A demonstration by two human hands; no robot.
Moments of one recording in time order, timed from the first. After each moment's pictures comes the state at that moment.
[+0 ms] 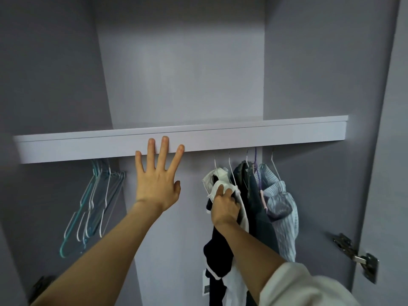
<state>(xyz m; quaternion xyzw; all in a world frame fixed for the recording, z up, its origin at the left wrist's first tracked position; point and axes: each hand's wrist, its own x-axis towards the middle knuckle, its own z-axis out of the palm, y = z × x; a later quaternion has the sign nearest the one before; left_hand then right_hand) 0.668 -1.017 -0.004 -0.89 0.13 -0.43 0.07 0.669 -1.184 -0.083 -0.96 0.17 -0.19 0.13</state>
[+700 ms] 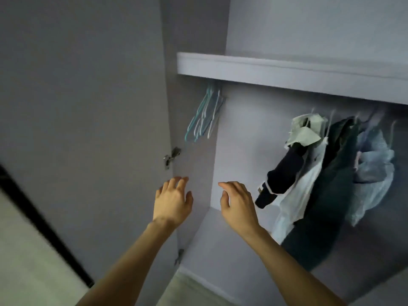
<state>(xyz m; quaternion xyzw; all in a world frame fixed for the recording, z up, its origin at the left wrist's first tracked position) 0.405 -0.877 -0.146 -0.96 -0.12 -0.18 -0.17 0.445 -1.046 -0.139 -0.88 -0.26 -0.22 0.33</state>
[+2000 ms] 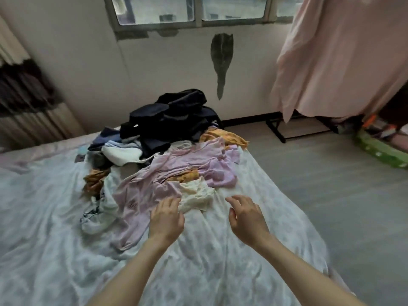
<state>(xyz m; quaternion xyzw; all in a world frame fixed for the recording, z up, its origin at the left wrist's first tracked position) -0.503 -1.038 -0.296 -0.20 -0.97 -0.14 -0.03 -0.408 -0.836 -0.282 -0.09 -0.98 0.18 0.09</state>
